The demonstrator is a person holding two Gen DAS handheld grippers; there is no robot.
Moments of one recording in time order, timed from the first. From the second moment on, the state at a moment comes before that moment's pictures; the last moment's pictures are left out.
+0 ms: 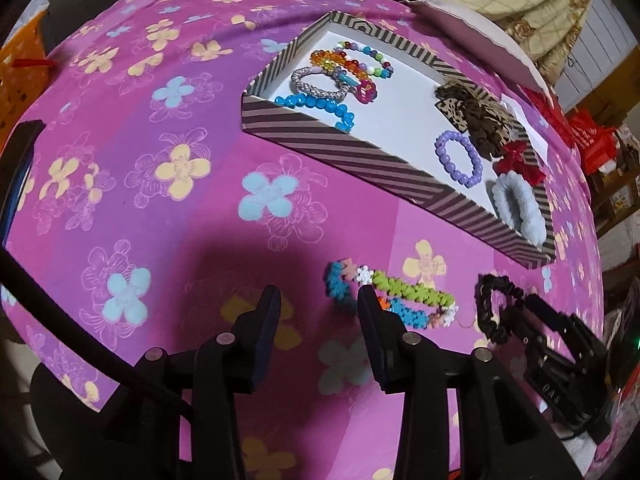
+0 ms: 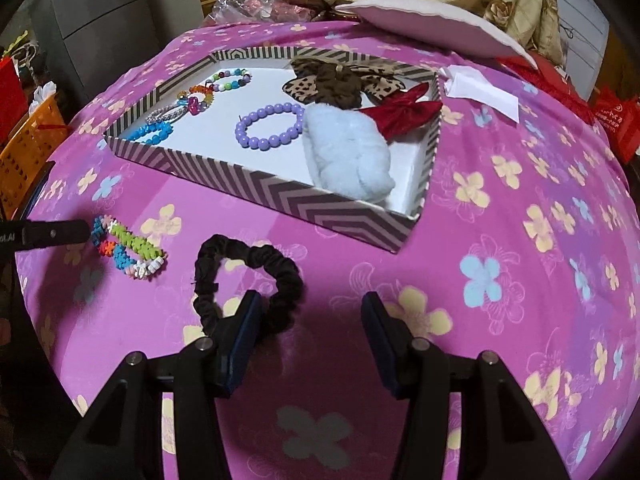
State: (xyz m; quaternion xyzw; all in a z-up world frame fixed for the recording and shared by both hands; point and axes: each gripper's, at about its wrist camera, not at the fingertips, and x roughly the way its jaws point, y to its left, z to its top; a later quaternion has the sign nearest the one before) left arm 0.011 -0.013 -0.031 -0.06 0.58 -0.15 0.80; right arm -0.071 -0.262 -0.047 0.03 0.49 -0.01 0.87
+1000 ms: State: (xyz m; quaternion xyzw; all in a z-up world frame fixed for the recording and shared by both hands) left arm 0.016 -0.028 -0.032 -0.03 0.58 -0.17 0.80; right arm -0.073 -0.259 -0.038 0.03 0.47 0.02 0.88
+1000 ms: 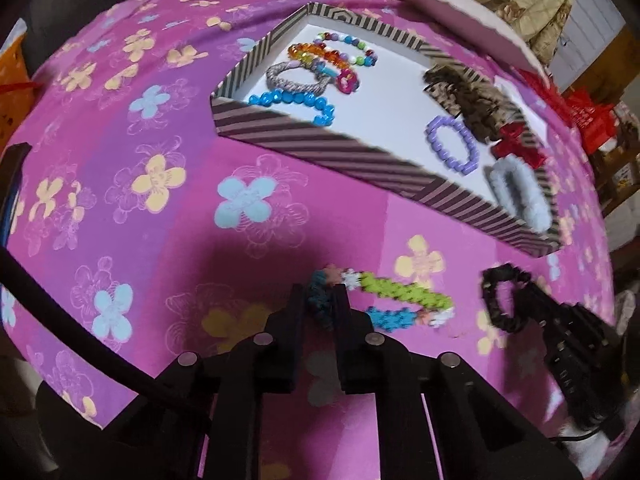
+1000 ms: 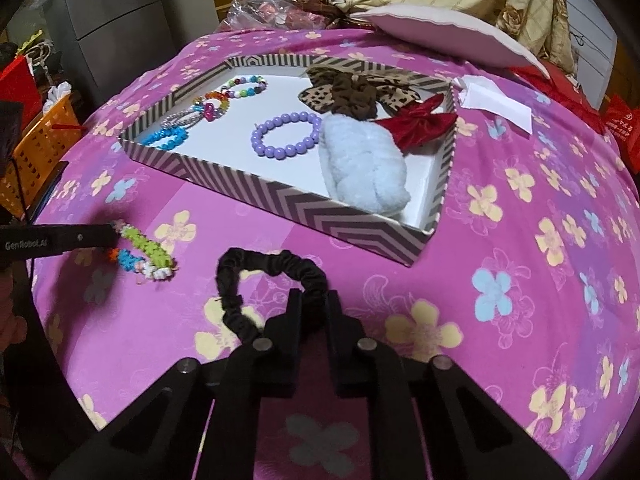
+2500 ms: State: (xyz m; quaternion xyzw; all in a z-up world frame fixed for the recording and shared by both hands) left arm 0.106 -0.089 0.080 0.05 0.48 -0.16 0.86; right arm 0.006 -0.255 0.032 0.09 0.41 0.06 0.90
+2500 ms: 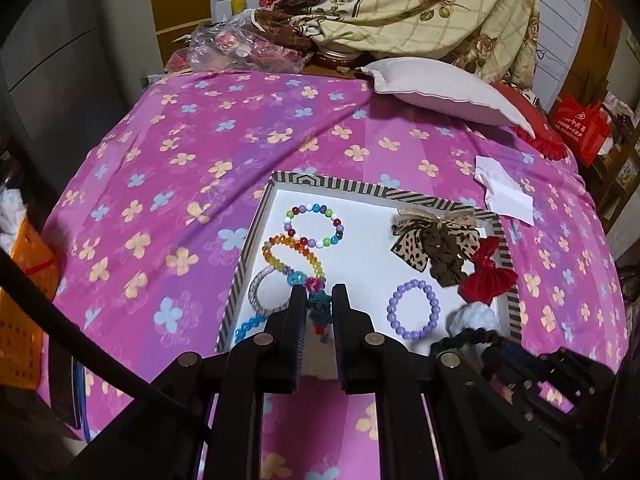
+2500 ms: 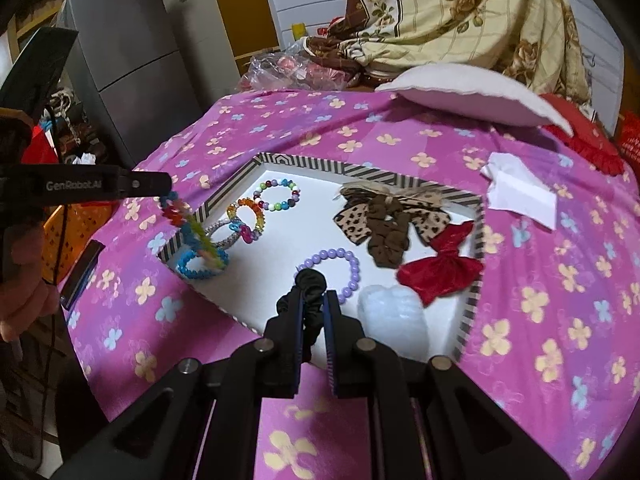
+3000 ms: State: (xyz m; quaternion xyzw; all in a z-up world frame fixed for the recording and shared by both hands) left arm 0.154 -0.122 0.076 0.06 0.49 -0.17 0.85; right arm 0.075 -0.221 -0.033 0.14 0.48 0.10 0.86
